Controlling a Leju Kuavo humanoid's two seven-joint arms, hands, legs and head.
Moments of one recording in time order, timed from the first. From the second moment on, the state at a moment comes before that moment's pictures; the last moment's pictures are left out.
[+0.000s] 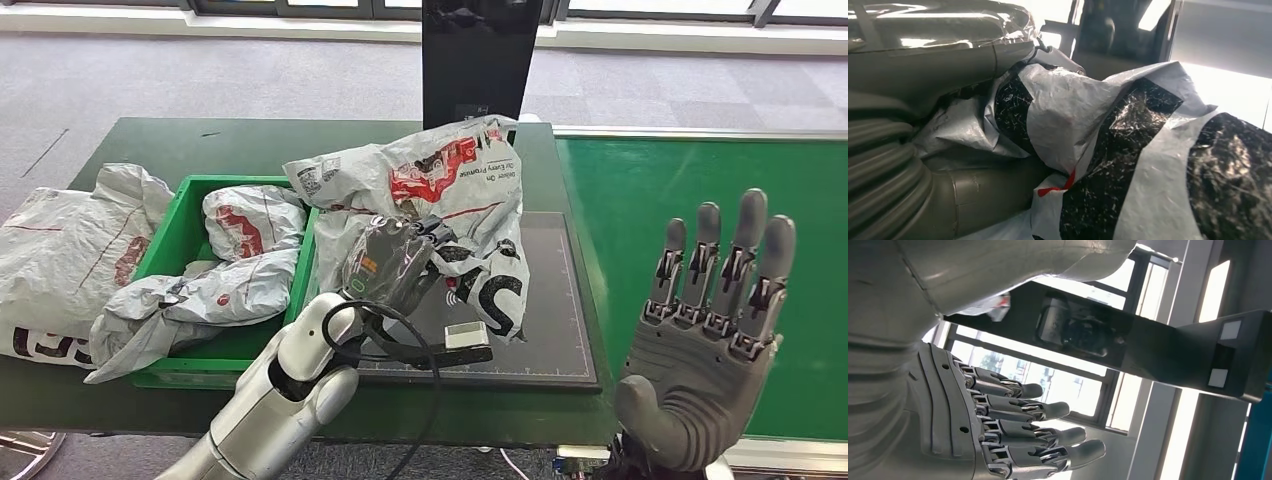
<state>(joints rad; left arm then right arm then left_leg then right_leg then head) -0.46 -0.15 -0.66 -1.37 -1.24 0.26 -0.10 0.11 0.04 0.45 -2.10 0.56 -0.33 -0.52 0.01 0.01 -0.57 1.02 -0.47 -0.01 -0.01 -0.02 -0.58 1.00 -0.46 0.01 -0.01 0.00</state>
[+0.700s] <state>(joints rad) -0.43 -0.11 -0.65 -1.50 -1.30 0.32 -0.11 0.11 0.04 0.45 -2.11 0.56 -0.35 -0.52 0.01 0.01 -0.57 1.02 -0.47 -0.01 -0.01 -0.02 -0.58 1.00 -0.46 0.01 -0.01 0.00</state>
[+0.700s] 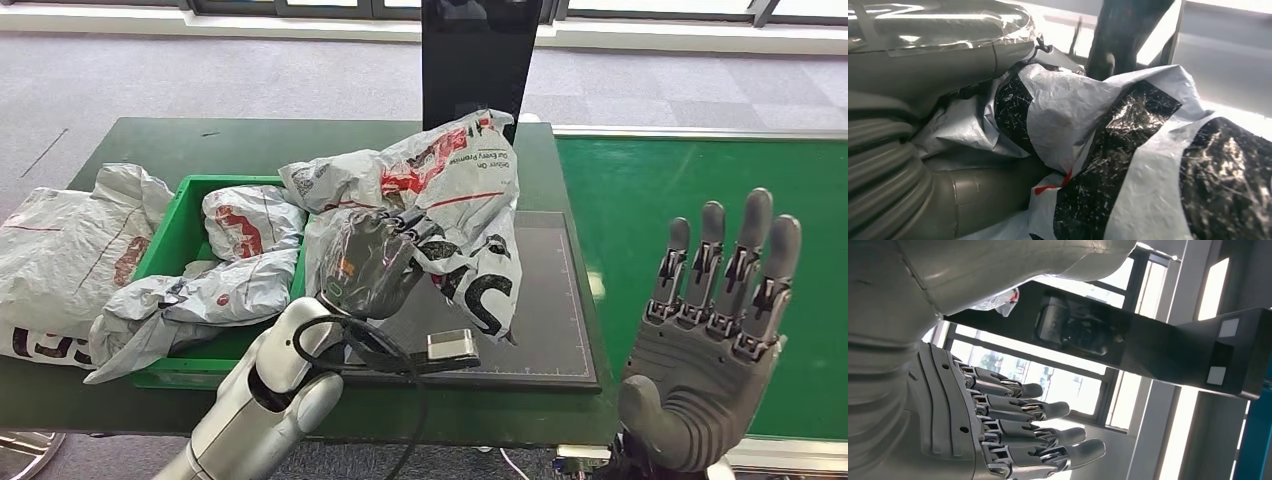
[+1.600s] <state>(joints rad) -0.34 0.19 -0.14 -1.11 -1.56 0.45 0.16 0.22 -0.11 0.53 -2.05 0.49 -0.54 -0.58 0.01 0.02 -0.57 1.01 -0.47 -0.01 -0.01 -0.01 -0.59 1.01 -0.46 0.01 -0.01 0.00</state>
